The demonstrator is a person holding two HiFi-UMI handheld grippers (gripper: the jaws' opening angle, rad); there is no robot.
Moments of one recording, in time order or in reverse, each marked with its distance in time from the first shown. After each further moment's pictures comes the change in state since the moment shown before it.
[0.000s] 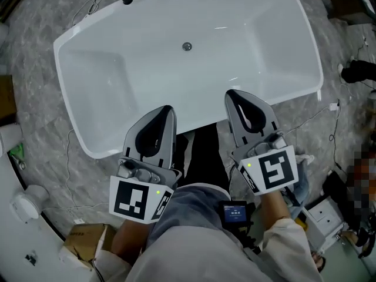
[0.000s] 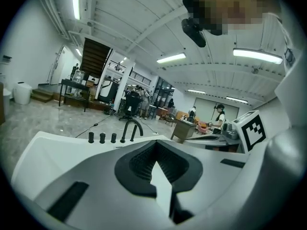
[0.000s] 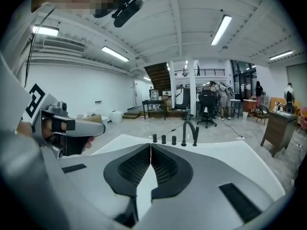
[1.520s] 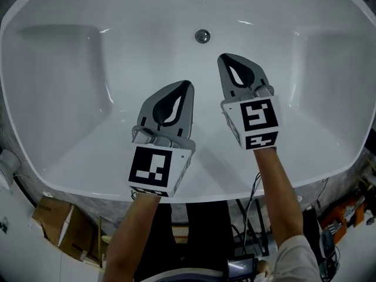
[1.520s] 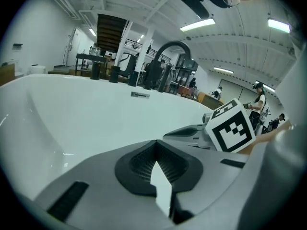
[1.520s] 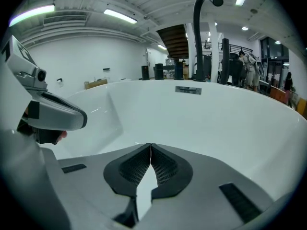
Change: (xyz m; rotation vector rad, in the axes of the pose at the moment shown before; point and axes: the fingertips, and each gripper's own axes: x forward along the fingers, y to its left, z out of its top) left arm 0.282 0.157 -0.323 -0.134 0.268 0.190; right arm 0.361 -0.130 -0.333 -0.108 0.318 0.186
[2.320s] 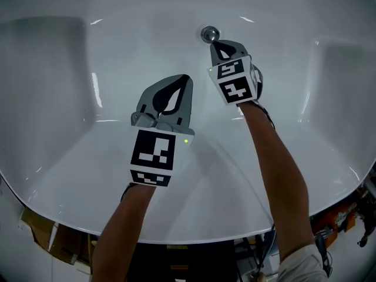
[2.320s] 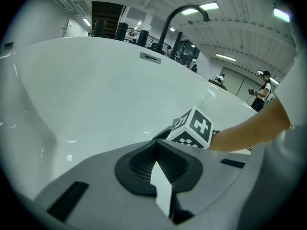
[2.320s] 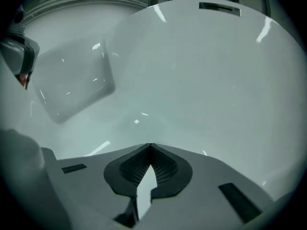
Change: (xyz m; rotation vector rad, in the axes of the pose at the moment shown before) left arm 0.095 0.069 -0.113 0.067 0.107 -0.027; right arm 0.195 -0.025 -0.152 -0.180 0.285 0.017
